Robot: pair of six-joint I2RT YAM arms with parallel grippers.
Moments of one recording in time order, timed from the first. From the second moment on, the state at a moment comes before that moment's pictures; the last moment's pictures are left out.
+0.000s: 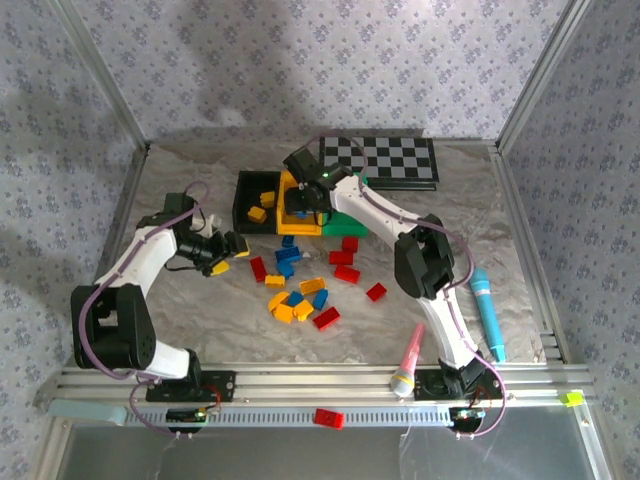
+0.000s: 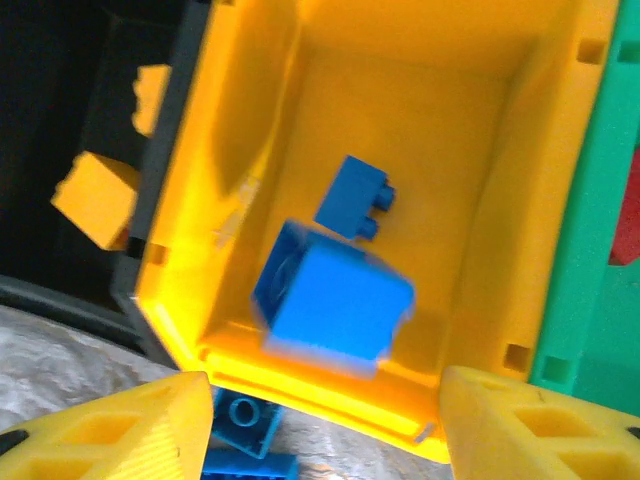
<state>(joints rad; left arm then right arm) -0.02 1.42 0.96 -0.85 0.58 -0.39 0.72 2.23 2.05 -0.85 0.09 0.49</state>
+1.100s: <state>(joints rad) -0.07 1.43 0.96 -0.85 0.56 -0.39 0.93 1.98 1.44 -0.79 0.04 0.60</state>
